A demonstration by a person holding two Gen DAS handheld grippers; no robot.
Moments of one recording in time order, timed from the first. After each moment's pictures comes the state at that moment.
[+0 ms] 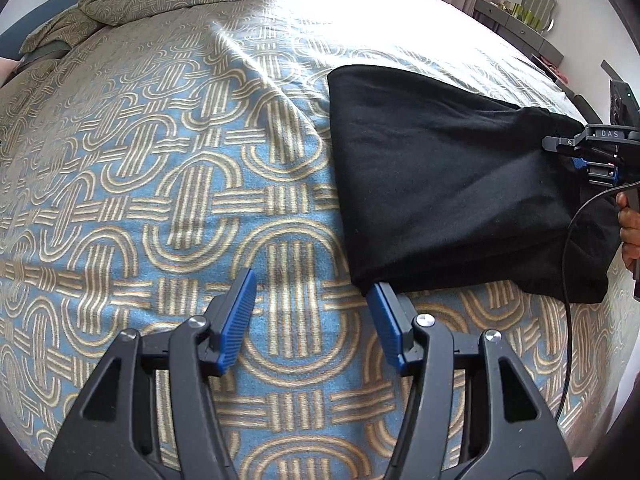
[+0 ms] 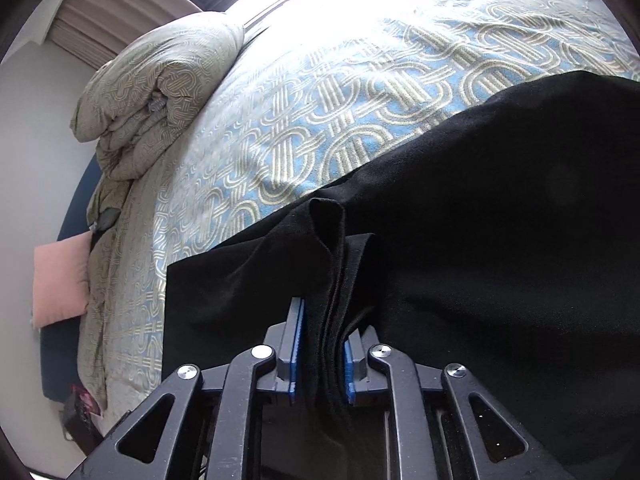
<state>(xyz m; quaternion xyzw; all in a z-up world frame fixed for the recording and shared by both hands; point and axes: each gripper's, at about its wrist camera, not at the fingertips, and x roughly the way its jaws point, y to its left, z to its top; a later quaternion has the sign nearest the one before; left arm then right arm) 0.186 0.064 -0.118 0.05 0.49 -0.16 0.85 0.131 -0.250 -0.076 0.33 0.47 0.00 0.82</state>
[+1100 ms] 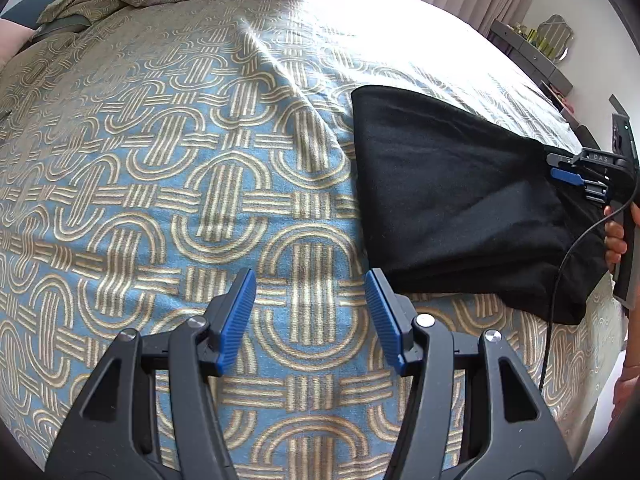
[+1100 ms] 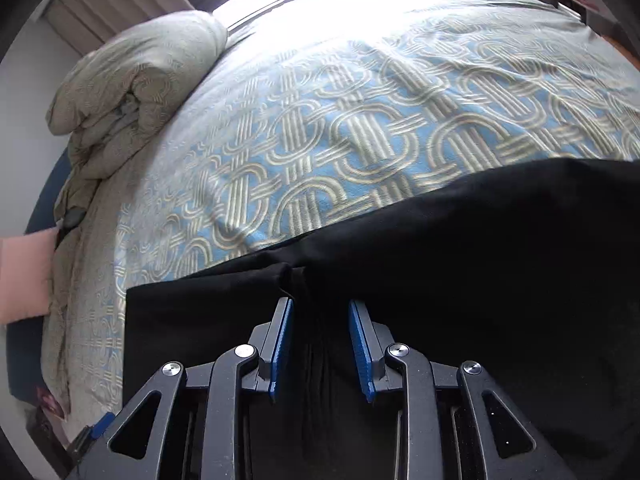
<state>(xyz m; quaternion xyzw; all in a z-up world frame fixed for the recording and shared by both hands) 0.187 0.084 -0.101 0.00 0.50 -0.14 0.85 0.145 -0.277 -0.061 0.29 0.46 -0.05 0.84</state>
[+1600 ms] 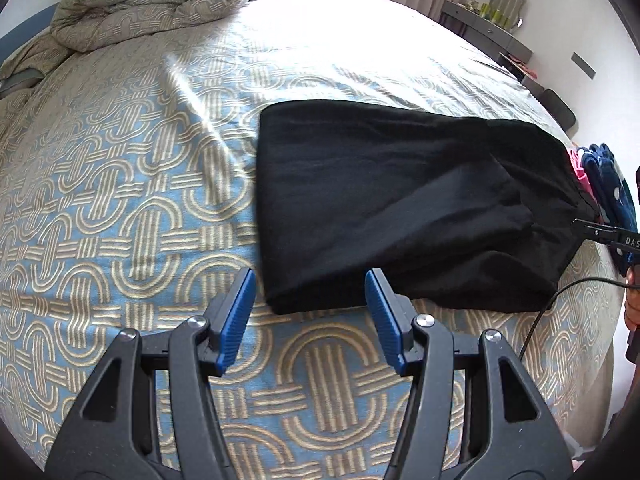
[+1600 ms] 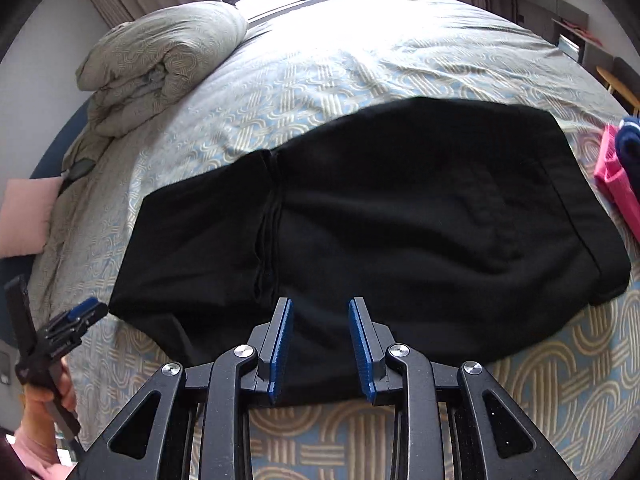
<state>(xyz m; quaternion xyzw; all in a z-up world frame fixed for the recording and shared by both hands) 0.174 0.018 -0.080 0.06 0.48 -0.22 0.85 0.002 -0.268 -0.034 0.21 0.49 -0.05 0.85</state>
